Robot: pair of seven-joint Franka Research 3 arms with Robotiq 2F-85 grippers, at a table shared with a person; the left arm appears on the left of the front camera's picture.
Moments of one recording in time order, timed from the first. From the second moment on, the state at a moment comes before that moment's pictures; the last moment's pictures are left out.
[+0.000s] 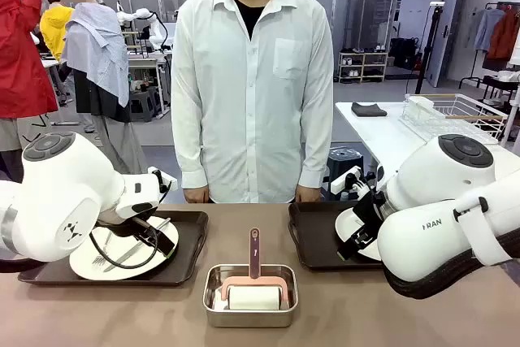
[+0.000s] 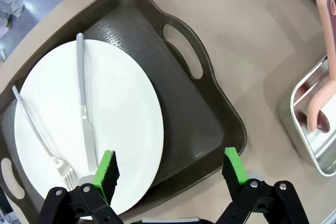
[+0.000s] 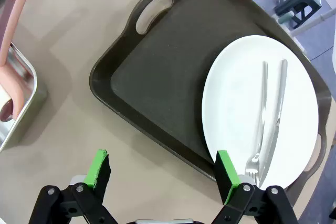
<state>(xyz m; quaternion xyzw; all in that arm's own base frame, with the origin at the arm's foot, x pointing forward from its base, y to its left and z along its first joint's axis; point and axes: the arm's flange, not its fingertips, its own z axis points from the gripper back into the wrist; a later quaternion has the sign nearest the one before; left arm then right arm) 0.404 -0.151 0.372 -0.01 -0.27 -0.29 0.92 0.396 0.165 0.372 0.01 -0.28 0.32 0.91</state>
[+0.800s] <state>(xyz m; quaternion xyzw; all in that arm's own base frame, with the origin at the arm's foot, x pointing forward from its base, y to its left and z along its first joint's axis) 0.403 -0.152 0.372 -0.01 -0.27 -0.29 0.92 0.396 0.165 0.372 0.01 -0.28 0.32 0.91</state>
